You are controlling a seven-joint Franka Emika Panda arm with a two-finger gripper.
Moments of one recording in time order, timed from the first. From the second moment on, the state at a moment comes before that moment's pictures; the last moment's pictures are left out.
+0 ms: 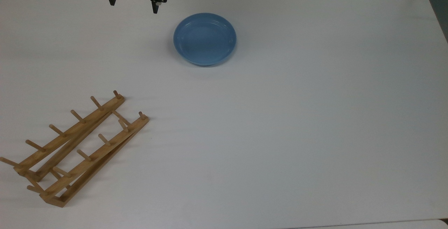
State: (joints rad) arm -0.01 0.11 -0.09 -1.51 -0.08 1.60 0.03
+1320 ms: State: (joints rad) arm 0.14 0.30 -0.08 -1.81 -0.14 1.79 -0.51
